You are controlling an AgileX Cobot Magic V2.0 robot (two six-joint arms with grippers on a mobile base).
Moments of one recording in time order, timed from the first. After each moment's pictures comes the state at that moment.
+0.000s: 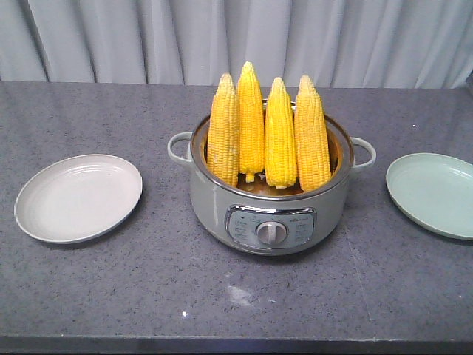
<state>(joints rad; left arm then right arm) -0.13 0.49 -0.69 0.19 0.21 -0.62 -0.11 0.50 -0.70 0.75 0.68 -0.61</state>
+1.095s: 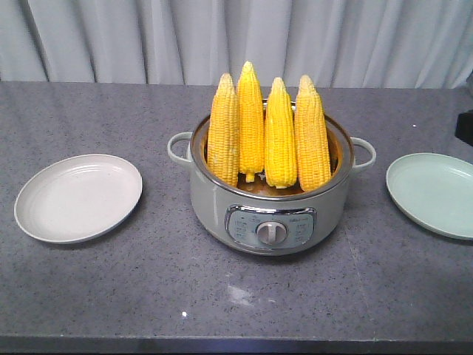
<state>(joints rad) -0.13 0.88 -1.01 -0.50 0.49 0.40 -0.11 0.83 -0.98 0.78 0.82 -0.77</state>
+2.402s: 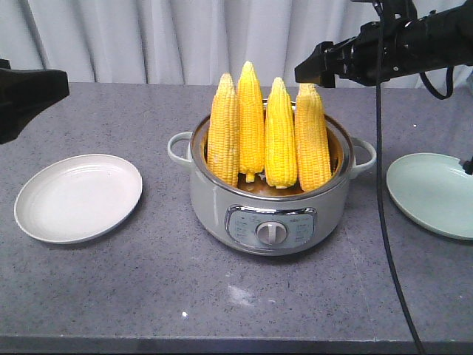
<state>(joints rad) -0.13 0.97 -1.04 -0.76 0.57 0.66 0.09 1.80 -1.70 0.70 0.79 -0.64</state>
